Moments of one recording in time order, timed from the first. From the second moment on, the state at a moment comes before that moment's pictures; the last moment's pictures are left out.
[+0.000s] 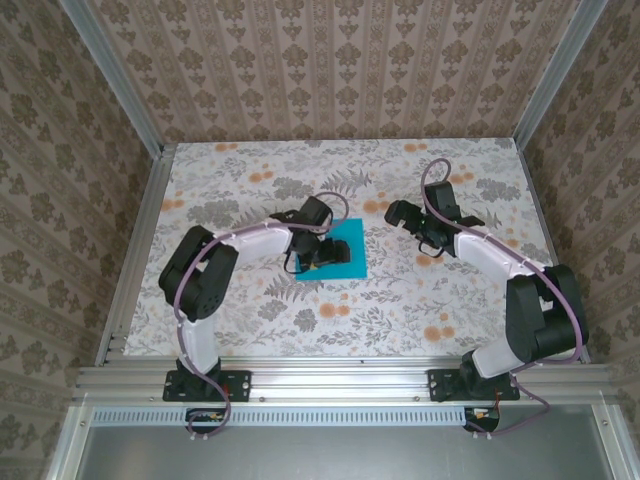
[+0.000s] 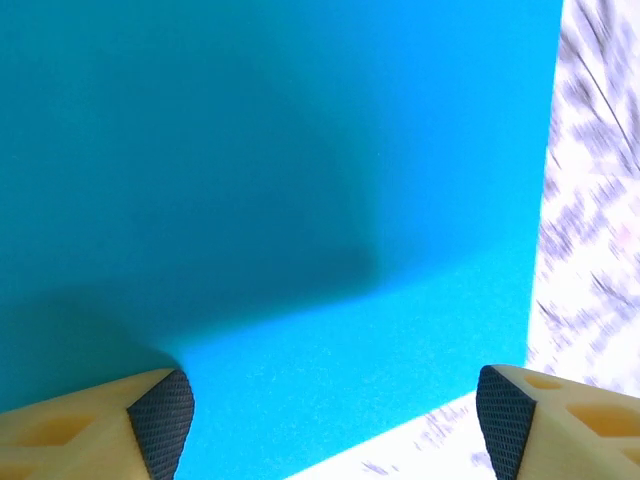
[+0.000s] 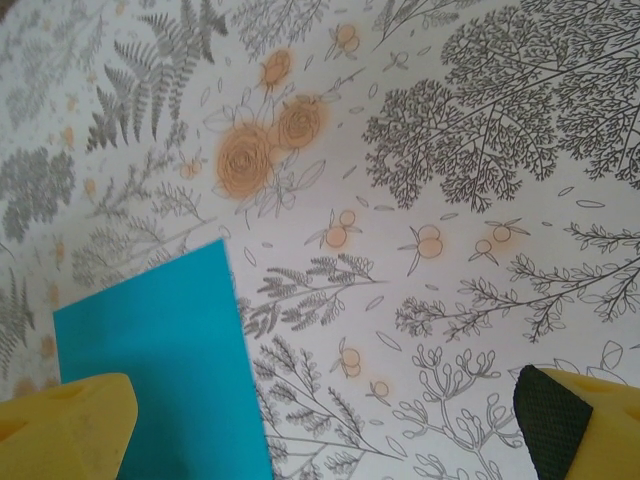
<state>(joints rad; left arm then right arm) -0.73 1.89 1.18 -0.45 0.34 -0.70 0.23 1.50 0.92 -0.27 -0.06 0.67</state>
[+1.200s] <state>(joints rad) -0.19 1.35 0.83 -0.56 0.36 -0.71 0.70 2.02 1.53 -0.92 -0.04 0.20</state>
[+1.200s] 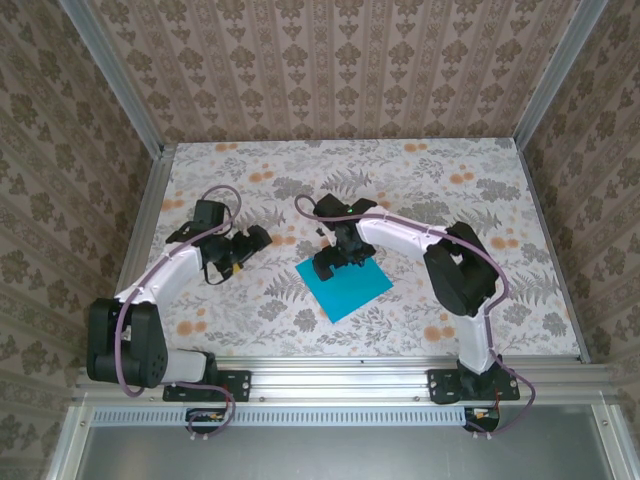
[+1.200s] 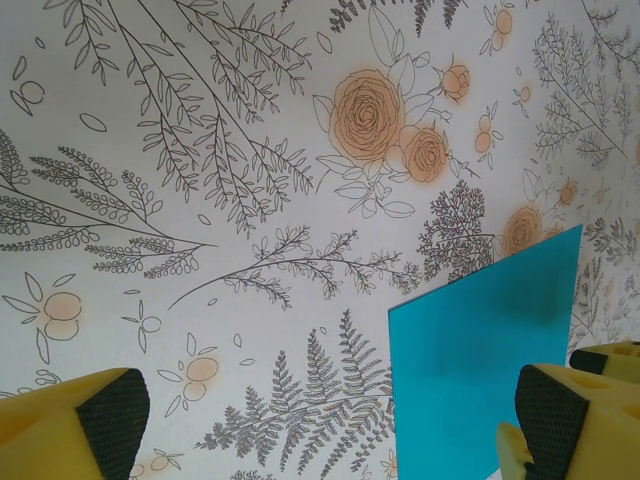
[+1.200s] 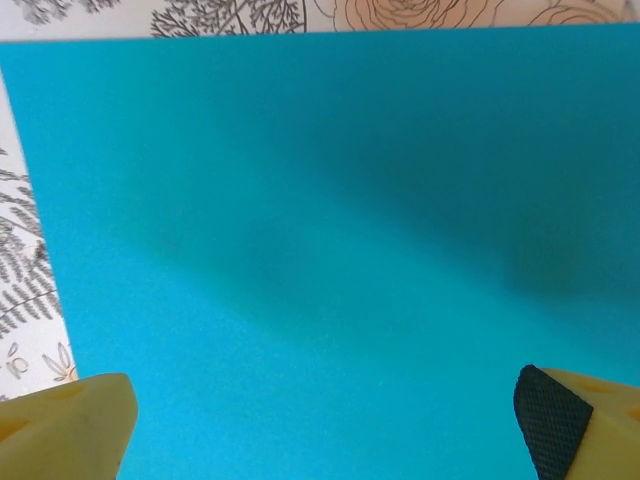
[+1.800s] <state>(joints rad) -0.19 1.39 0.83 -0.56 0.36 -0.70 0.72 2.13 1.58 -0.97 0.02 0.19</state>
